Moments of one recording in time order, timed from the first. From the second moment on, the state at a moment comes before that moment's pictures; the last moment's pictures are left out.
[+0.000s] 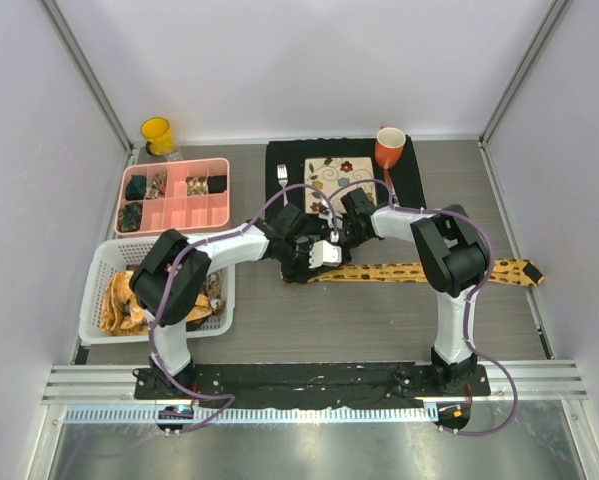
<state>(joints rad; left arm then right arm) -0.70 1.86 1.17 -0.42 0.45 0.81 0.45 2.02 1.20 -0.39 -0.85 0.33</state>
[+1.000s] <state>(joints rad) -0.60 1.79 1.17 -0.57 0.52 0.86 0.45 2.06 1.26 -0.48 -0.83 0.25</state>
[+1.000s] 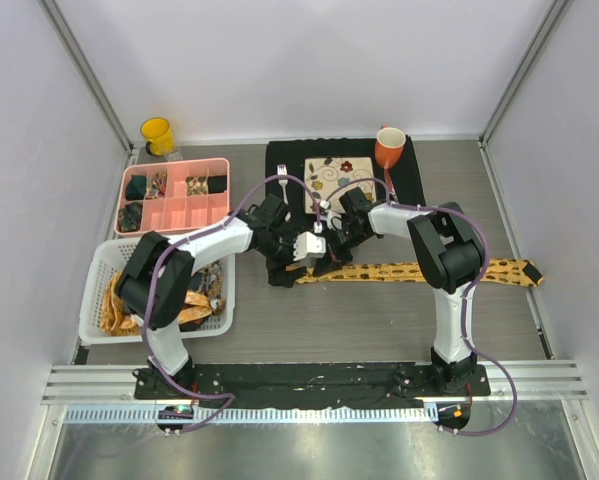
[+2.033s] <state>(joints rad) -0.57 1.83 1.20 -0.61 0.47 0.92 0.44 2.08 1.28 -0.50 -0.82 0.20</state>
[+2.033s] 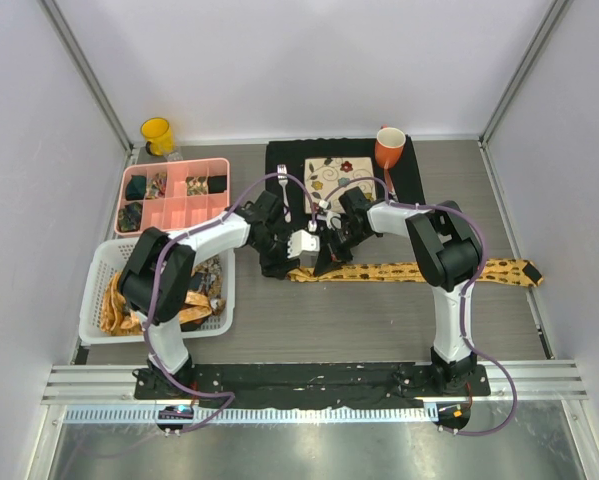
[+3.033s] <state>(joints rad) -0.71 1.91 1.29 -0.51 0.51 0.76 0.43 2.10 1.31 -0.53 -0.83 0.21</state>
